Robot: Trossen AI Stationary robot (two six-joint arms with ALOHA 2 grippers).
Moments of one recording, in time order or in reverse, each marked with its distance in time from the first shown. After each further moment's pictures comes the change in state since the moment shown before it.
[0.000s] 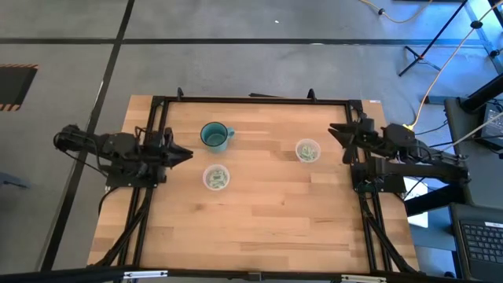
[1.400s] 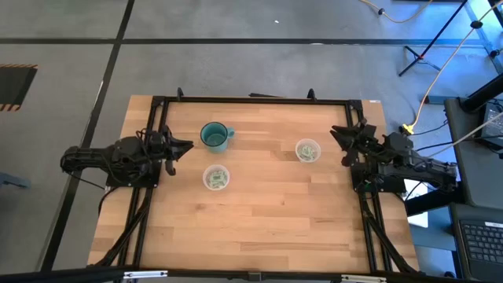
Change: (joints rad) left arm 0.247 -0.322 -0.313 0.105 0.032 0.080; right arm 0.000 -0.262 -0.232 0.149 0.038 -0.027
